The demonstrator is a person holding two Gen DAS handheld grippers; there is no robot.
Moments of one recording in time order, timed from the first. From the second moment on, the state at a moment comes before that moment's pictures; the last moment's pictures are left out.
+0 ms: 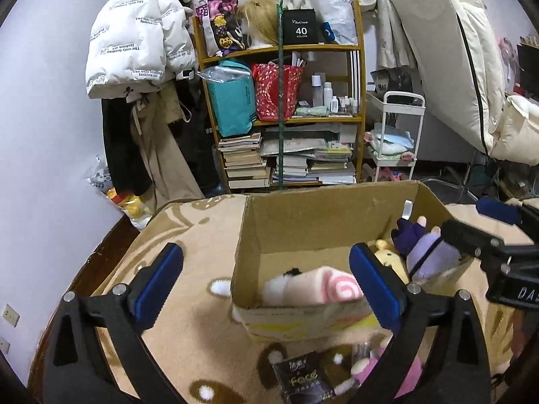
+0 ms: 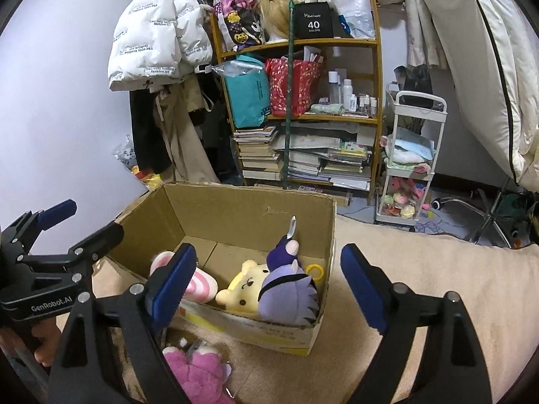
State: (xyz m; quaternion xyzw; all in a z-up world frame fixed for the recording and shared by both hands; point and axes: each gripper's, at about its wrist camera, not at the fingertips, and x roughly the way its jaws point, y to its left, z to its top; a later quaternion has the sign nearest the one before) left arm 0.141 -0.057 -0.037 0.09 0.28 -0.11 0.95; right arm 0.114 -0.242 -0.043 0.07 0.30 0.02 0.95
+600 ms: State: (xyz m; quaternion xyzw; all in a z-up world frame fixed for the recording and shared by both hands) left arm 0.071 -0.029 -0.017 0.10 0.32 -0.11 0.94; right arm 0.057 -0.228 -0.001 0.05 0.28 0.01 0.96
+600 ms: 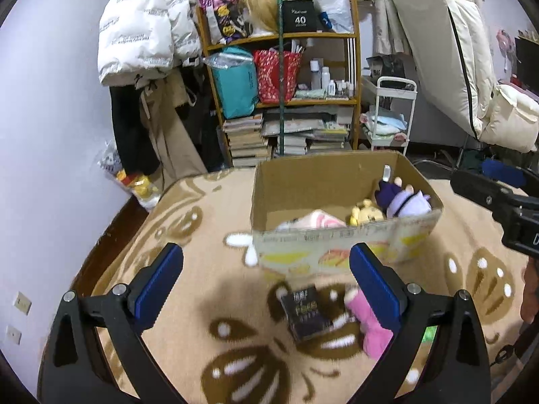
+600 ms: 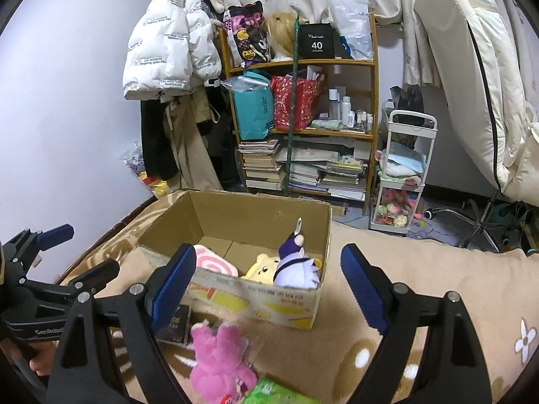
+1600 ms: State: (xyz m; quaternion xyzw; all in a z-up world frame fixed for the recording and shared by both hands) left arm 0.076 -0.007 -0.049 0.07 0.43 -0.08 0.90; right arm 0.029 -0.200 -0.041 0.03 0.35 0.03 0.94
